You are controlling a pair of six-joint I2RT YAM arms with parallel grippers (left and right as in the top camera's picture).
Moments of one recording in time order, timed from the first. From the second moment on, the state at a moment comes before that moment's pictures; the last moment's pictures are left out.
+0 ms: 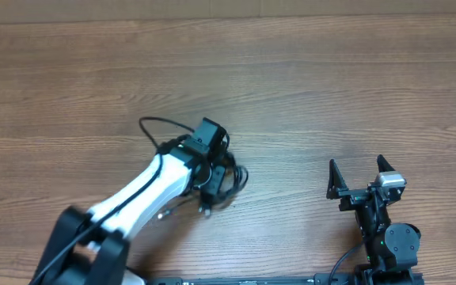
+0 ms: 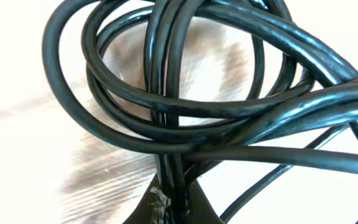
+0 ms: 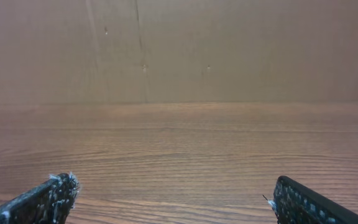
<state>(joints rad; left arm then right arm) -0.53 1.56 0.95 -0.71 0.03 -0.18 0.08 0.01 0.02 -0.03 -0.02 0.06</state>
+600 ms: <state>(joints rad) -0.53 0.95 0.98 -0.75 -0.02 -0.16 0.08 0.01 0.02 -0.04 -0.02 0.06</state>
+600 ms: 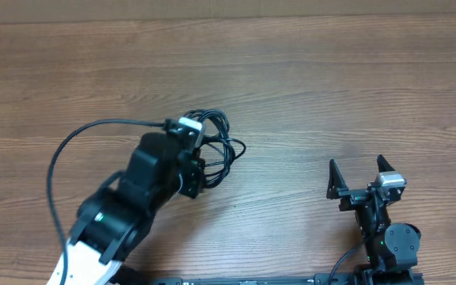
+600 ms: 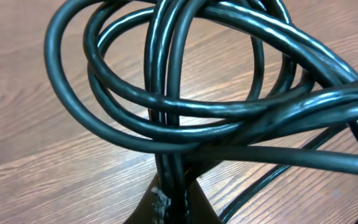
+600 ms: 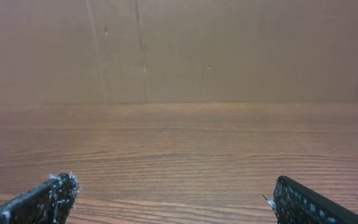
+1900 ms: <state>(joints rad) -0.53 0.89 0.98 -0.76 0.06 -0.65 0.08 0.01 0.21 -0.26 -0.40 0.42</state>
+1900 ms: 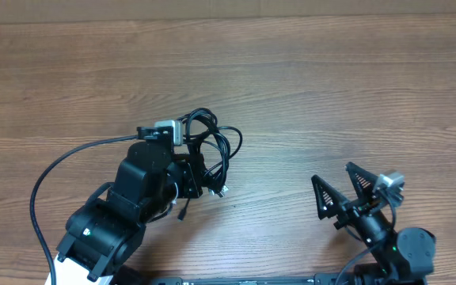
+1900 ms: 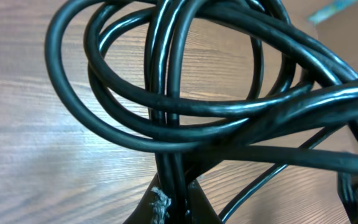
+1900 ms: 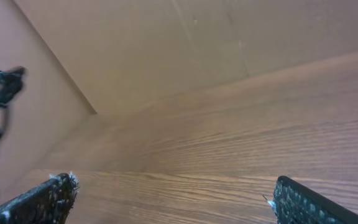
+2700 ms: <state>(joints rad) -0.53 0.91 0.98 -0.74 0.06 -0.62 0.08 0.62 0.74 -0.55 -0.79 0.20</state>
